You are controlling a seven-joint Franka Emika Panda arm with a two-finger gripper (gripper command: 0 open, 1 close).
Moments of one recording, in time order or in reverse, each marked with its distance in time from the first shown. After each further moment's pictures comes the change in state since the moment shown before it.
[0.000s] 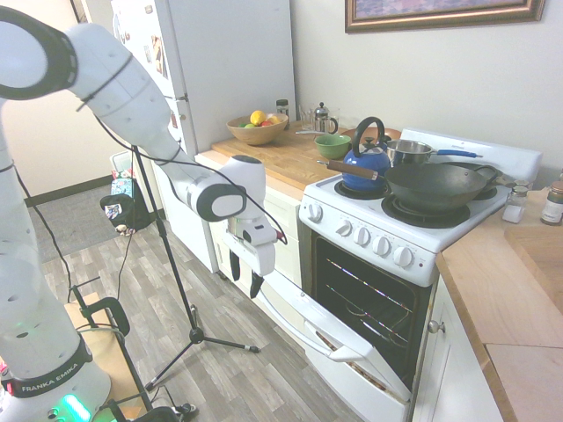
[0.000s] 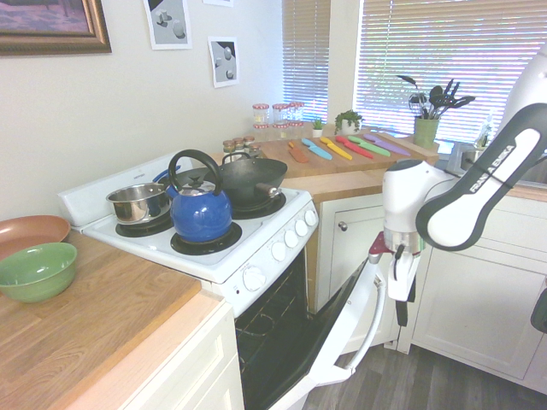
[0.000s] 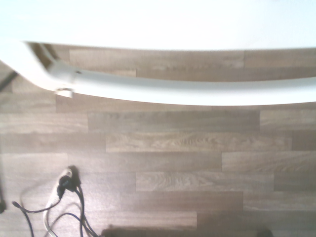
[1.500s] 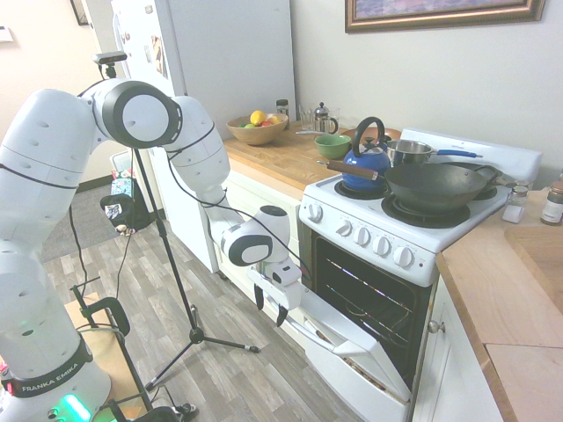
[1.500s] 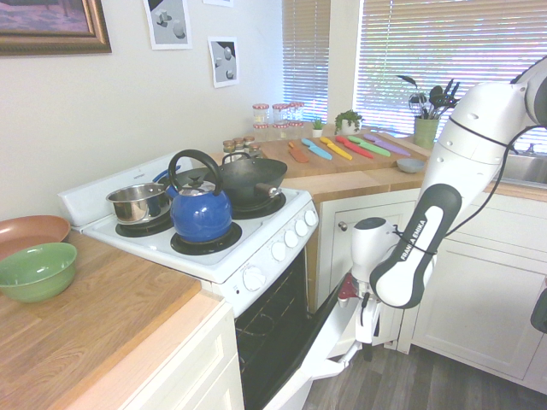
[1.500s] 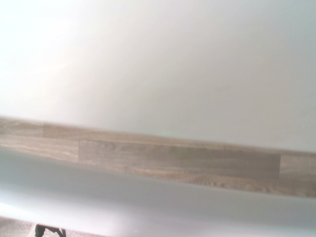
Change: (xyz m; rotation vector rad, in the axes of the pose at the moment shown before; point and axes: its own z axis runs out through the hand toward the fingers) arm 0.047 -0.062 0.104 0.047 0.038 -0.098
